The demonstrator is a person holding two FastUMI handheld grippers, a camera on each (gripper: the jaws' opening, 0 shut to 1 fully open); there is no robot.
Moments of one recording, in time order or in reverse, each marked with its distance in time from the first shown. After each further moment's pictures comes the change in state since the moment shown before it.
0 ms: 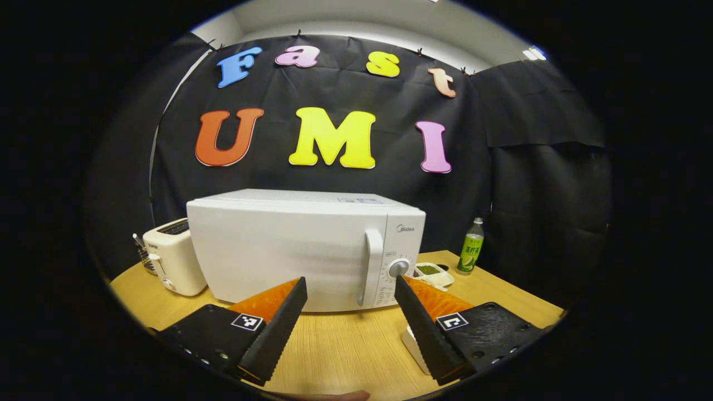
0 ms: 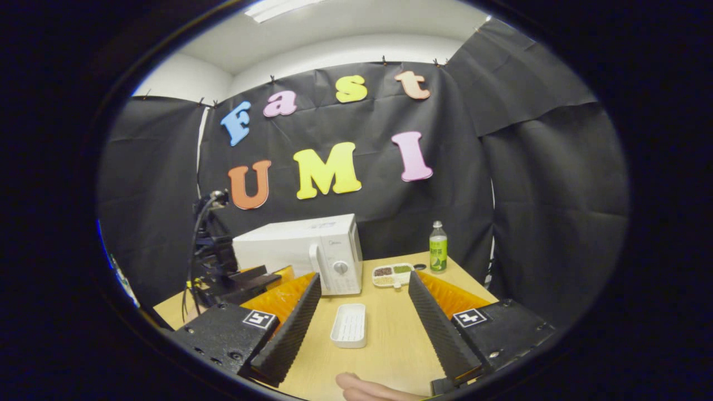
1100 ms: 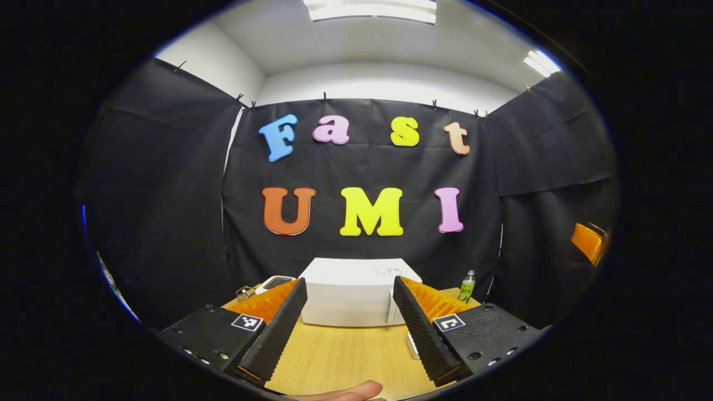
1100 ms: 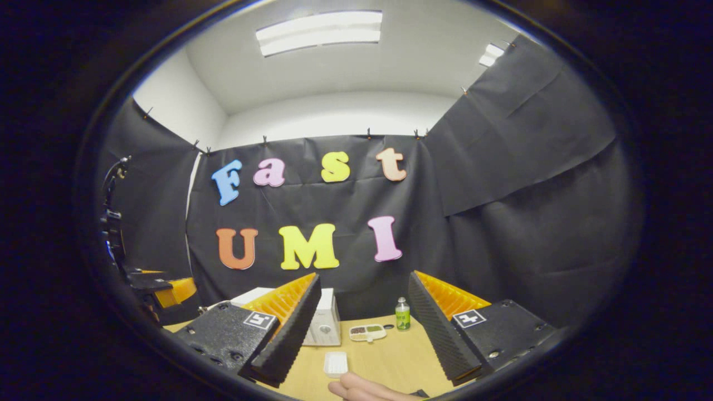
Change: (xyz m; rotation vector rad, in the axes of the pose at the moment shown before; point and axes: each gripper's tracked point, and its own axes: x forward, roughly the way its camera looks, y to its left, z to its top) left arm -0.253 0.016 0.181 0.042 -0.191 0.224; right arm -0.142 -0.003 0.174 -0.050 -0.347 -0.147
